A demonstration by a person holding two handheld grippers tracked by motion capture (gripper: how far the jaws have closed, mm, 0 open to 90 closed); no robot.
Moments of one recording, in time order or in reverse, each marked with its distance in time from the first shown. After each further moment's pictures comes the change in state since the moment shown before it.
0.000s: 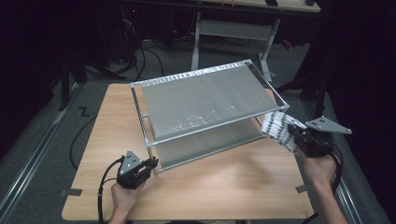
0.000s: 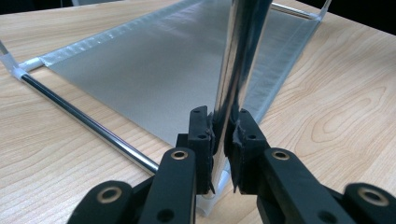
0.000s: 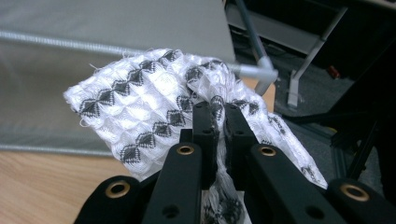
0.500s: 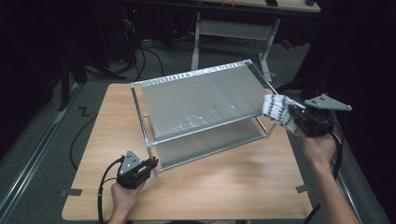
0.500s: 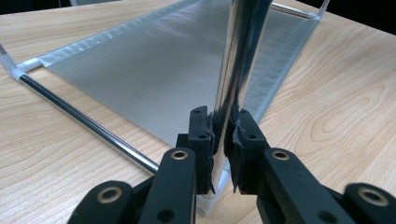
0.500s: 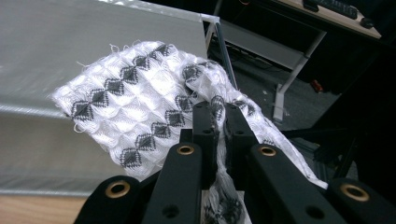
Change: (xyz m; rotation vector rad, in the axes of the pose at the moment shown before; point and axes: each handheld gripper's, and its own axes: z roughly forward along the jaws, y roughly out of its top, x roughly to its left) left arm 0.001 0.000 0.000 0.002 -0.005 0.004; right arm -0.007 0.052 0.011 -0.027 -0.046 -0.031
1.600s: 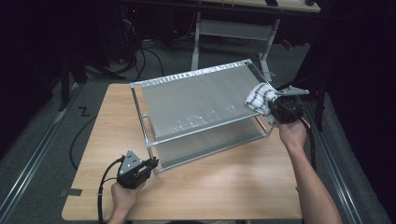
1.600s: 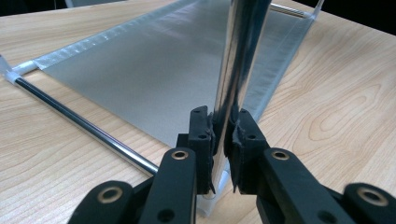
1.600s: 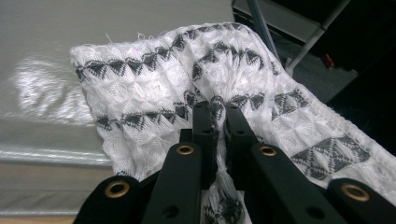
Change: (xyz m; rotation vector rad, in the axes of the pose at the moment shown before) left arm 0.000 0.000 0.001 -0.004 -0.012 0.009; right arm 0.021 0.008 0.085 0.144 0.000 -0.023
